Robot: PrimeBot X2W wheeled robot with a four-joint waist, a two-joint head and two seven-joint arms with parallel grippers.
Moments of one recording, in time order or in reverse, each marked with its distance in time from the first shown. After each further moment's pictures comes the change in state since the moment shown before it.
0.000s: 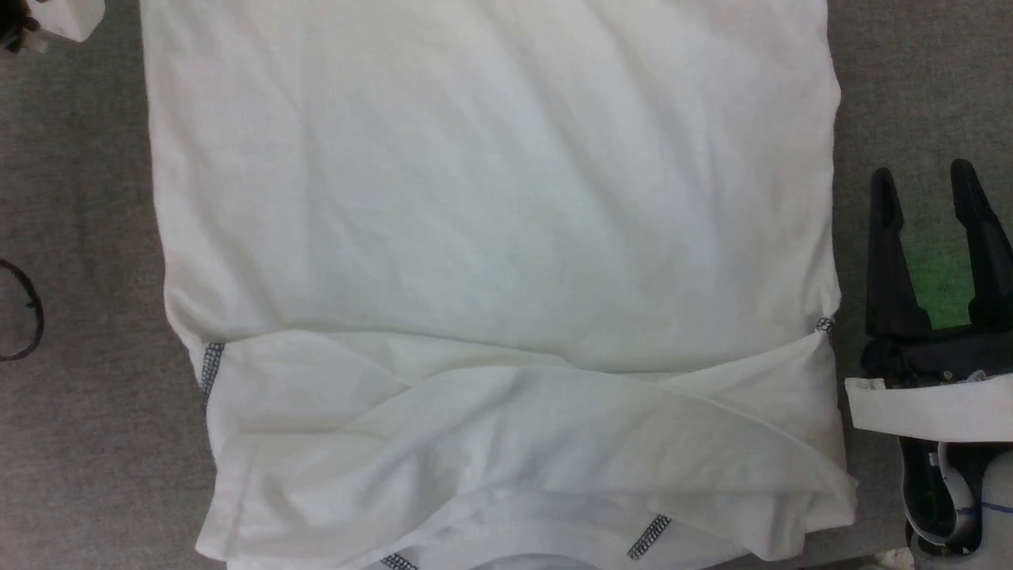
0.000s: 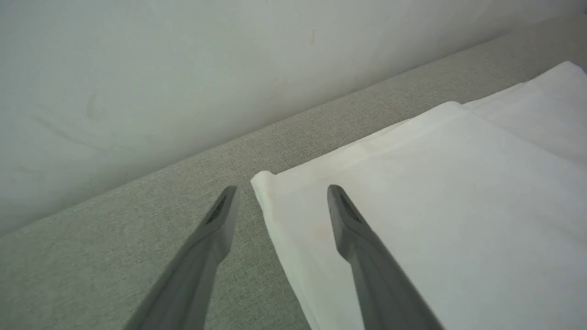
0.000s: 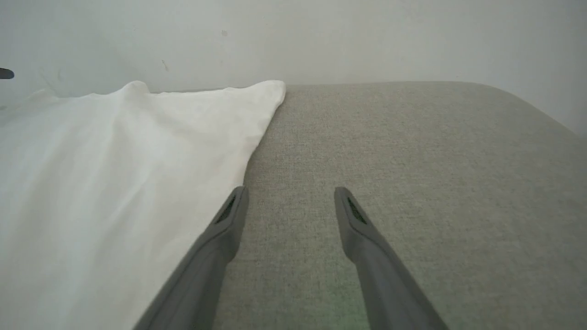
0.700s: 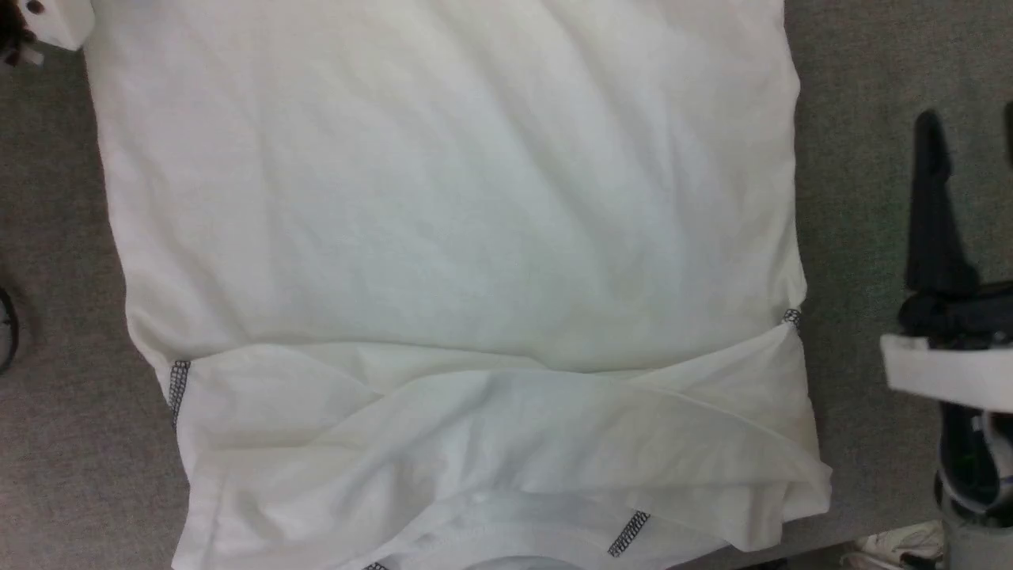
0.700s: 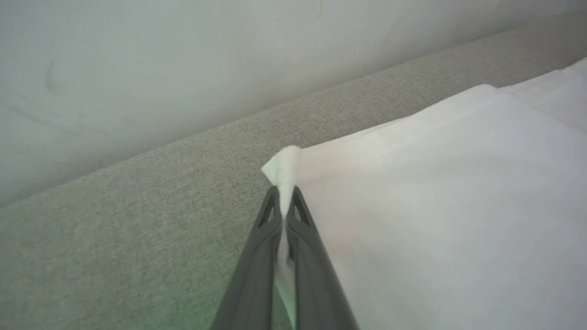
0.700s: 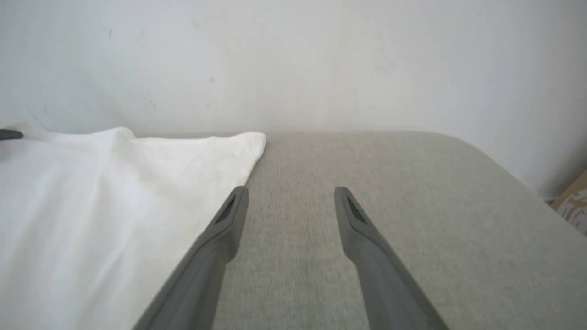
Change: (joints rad) left arm -0.017 0.007 -0.054 0.152 -0.009 0.000 -0.113; right arm -0.066 0.001 -0.022 -0.068 0.004 0.000 0.044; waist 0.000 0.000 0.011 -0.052
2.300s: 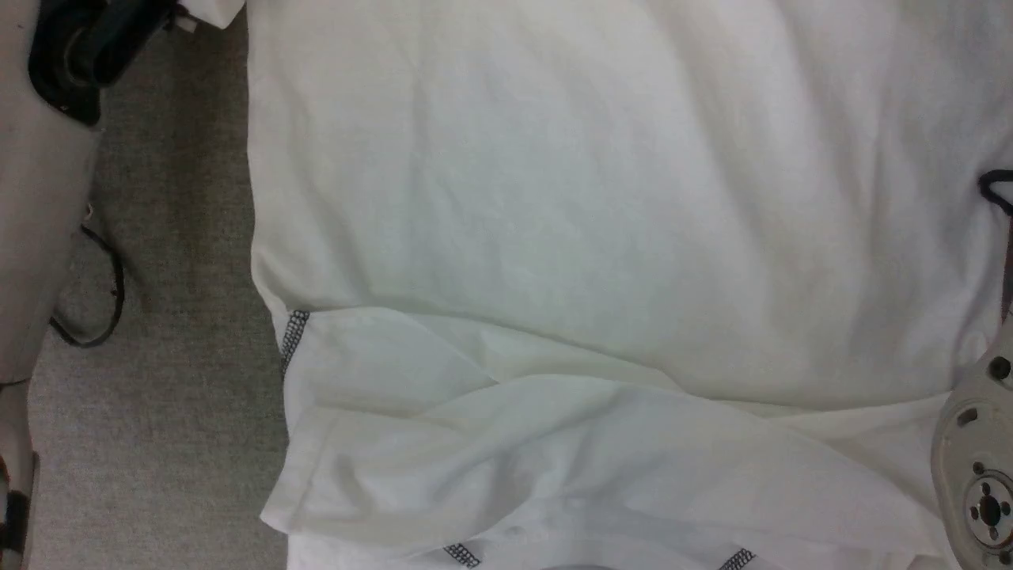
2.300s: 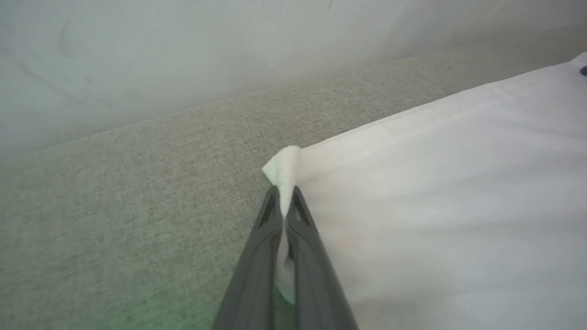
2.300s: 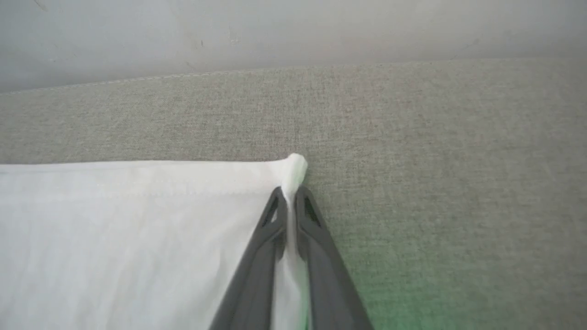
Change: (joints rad) left arm -0.047 -0.155 -0.057 -0.021 -0.035 0.001 -0.118; right arm -0.940 -0.005 -0.189 0.601 -0.161 0.000 0.859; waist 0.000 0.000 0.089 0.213
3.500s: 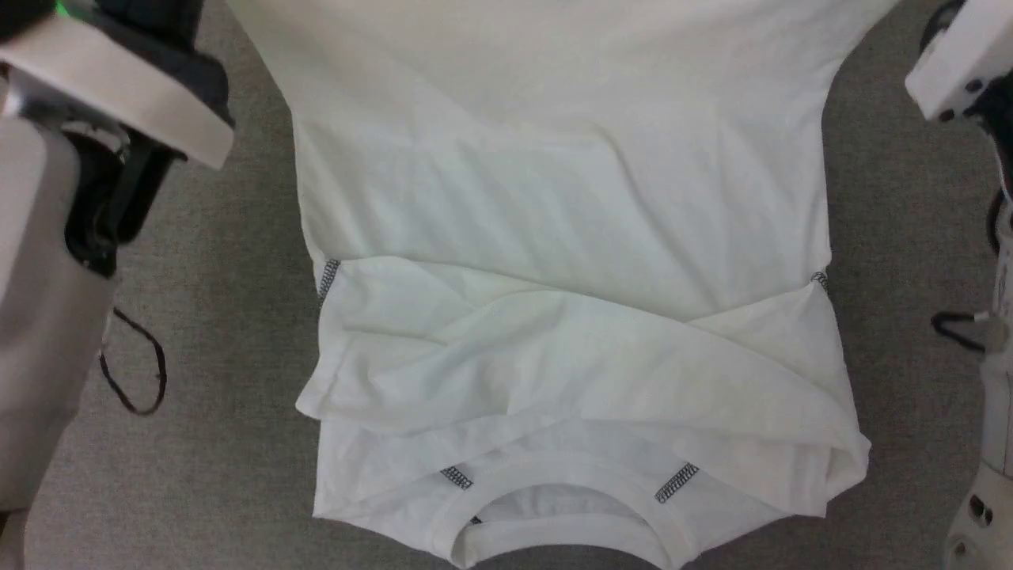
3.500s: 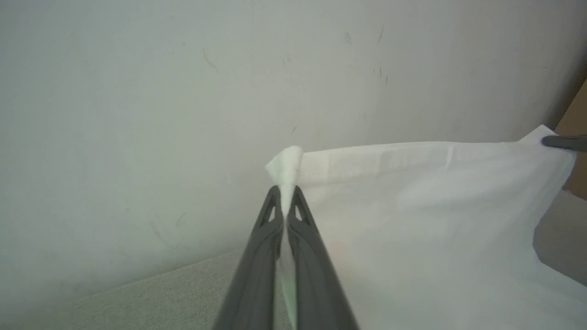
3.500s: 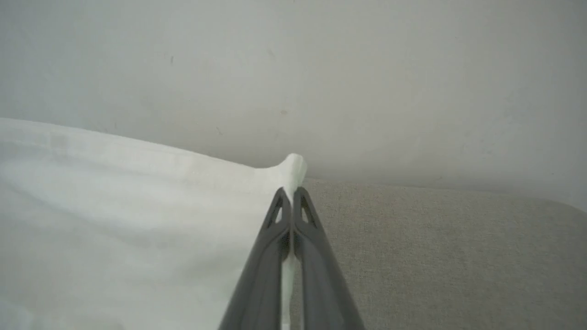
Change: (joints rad) left arm 0.242 0.075 0.028 -0.094 -0.007 0.008 -0.434; right arm 0.265 -0.080 0.184 -0.143 0.188 0.000 -0.240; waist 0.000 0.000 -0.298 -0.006
